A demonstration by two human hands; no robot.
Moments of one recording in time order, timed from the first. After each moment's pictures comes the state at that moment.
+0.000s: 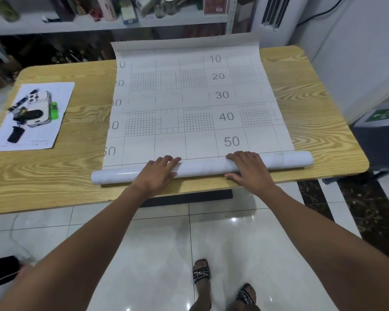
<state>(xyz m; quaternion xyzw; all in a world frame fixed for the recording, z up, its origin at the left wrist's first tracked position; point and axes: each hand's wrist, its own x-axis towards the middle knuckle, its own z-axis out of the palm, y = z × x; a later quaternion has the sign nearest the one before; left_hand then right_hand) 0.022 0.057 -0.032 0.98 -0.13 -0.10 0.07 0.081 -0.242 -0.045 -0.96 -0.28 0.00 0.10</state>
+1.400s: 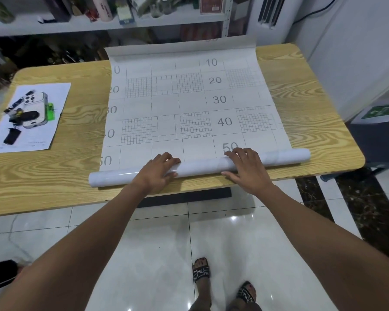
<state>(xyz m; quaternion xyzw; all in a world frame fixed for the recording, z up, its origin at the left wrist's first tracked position) 0.027 0.051 -0.027 0.97 -0.11 -0.12 0.20 0.073 -0.243 -0.037 -0.96 -0.26 -0.03 0.07</state>
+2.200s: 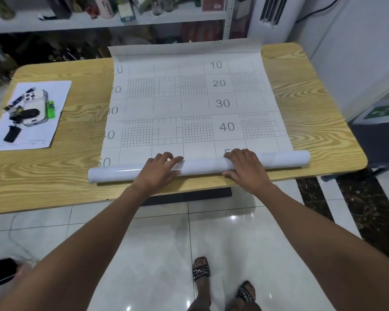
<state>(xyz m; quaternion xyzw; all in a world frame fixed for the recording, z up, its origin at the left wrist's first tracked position) 0.024 0.047 -0.031 0.99 -0.12 -0.07 0.09 0.079 -0.236 -0.045 -0.95 -0.29 -0.03 0.06</state>
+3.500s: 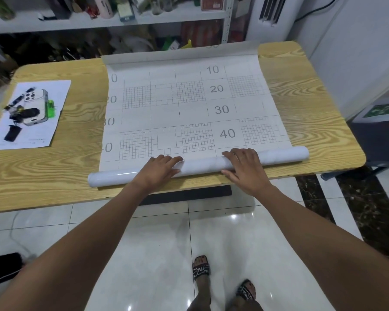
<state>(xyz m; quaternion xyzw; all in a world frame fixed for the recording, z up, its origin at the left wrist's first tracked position) 0.024 0.045 -0.030 0.98 -0.15 -0.08 0.09 0.068 -0.241 -0.044 -0.96 -0.27 -0.03 0.06</state>
